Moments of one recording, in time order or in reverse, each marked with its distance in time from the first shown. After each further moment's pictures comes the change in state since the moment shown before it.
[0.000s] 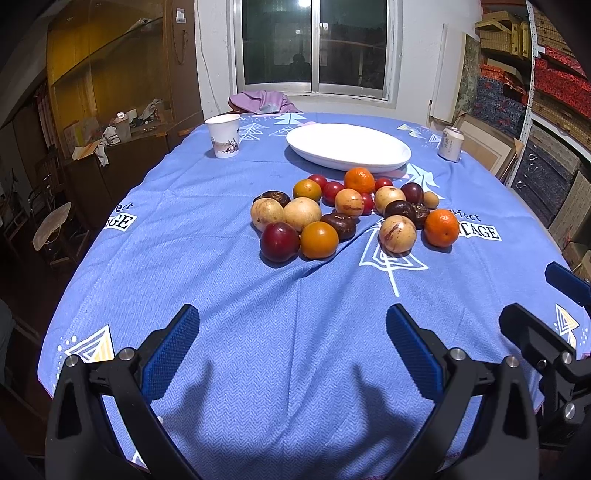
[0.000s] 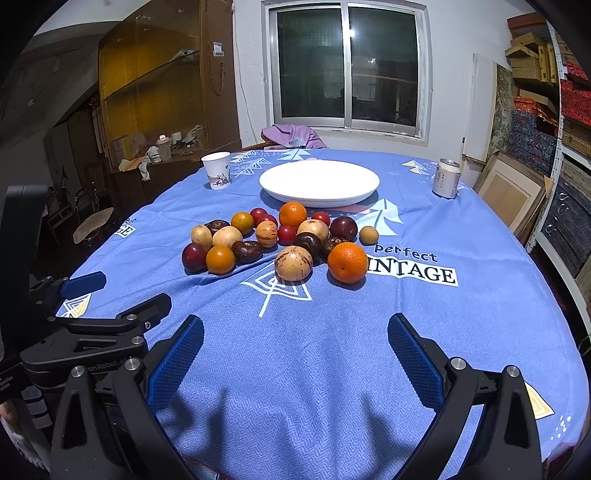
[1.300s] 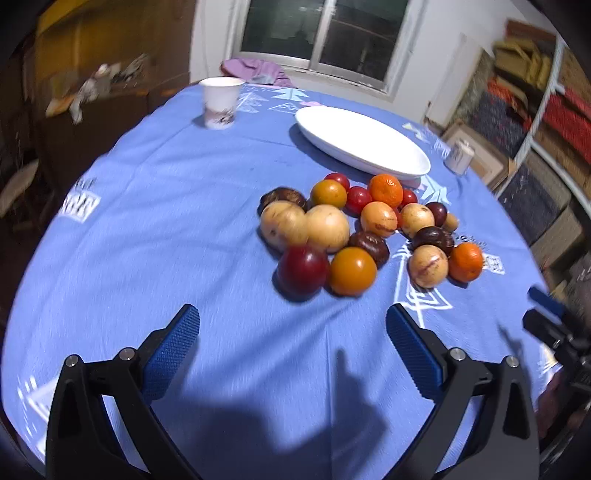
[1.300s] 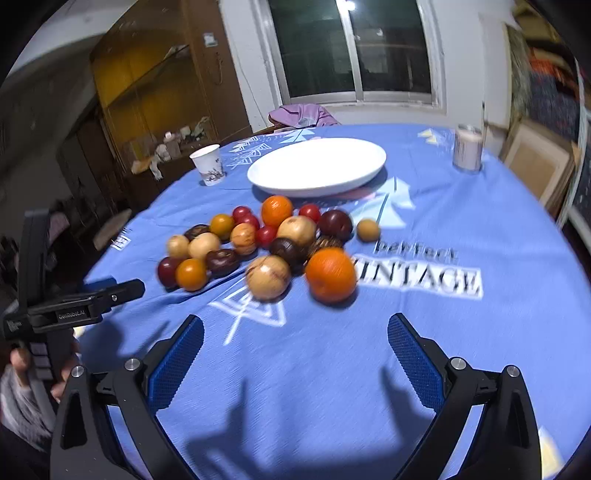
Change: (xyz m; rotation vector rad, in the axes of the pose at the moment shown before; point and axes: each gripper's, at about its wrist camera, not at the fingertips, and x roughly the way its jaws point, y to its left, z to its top) left arm 0.076 0.048 0.042 -0.080 0.114 -0.153; right arm 0.063 -0.059 0.030 0.056 0.088 0.127
